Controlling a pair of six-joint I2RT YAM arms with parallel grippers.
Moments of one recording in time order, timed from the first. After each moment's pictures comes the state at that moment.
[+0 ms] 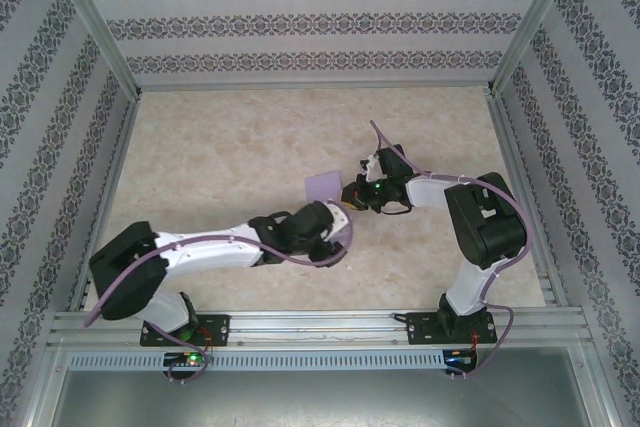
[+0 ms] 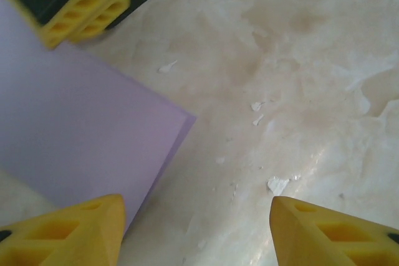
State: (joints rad) left arm -1.04 1.55 0.90 -0.22 -0.09 -0.13; right arm 0.34 1.78 0.86 -0.05 -0.73 0.76
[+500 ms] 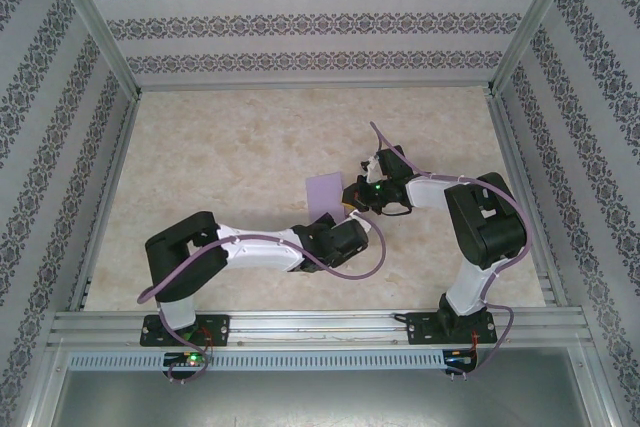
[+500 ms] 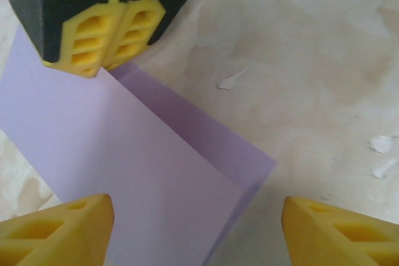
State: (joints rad) left arm -1.13 1.82 1.04 -0.23 -0.49 -0.08; right arm 0.34 1.78 0.85 -0.06 -0.72 0.76
